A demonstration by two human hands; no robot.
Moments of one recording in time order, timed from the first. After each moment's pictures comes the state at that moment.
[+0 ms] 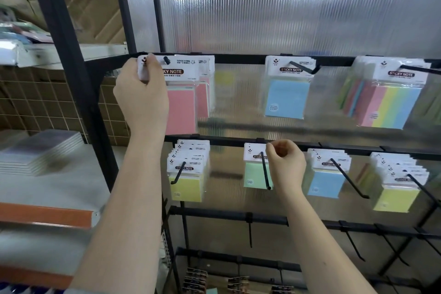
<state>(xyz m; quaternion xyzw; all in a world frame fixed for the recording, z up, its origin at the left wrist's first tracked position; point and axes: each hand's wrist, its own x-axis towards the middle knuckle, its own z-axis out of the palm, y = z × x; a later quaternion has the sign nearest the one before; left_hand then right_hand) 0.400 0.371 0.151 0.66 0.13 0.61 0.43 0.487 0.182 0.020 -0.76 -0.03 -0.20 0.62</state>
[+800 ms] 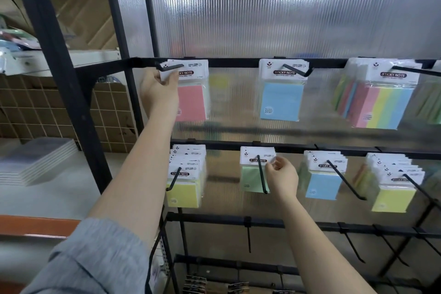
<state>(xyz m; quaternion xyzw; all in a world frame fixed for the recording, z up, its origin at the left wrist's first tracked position) 0.474 0.393 0.147 0.68 0.23 0.46 0.53 0.519 0.177 -0.021 -0.80 0.05 -0.12 0.58</state>
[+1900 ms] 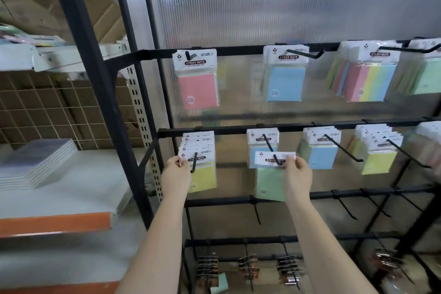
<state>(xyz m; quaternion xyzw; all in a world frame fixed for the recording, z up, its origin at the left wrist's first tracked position) 0.398 0.408 -0.012 0.80 0.29 0.20 0.49 0.438 0.188 -0.027 -0.70 0.14 -0.17 0.68</state>
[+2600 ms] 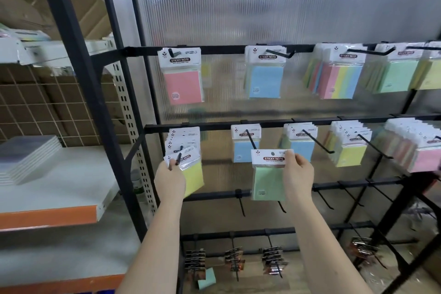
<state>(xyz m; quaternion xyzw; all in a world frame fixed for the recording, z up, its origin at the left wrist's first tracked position) 0.377 0.376 -0.022 0.73 0.30 0.25 0.56 0.396 0.156 -0.007 -0.68 0.14 -0.18 0.70</state>
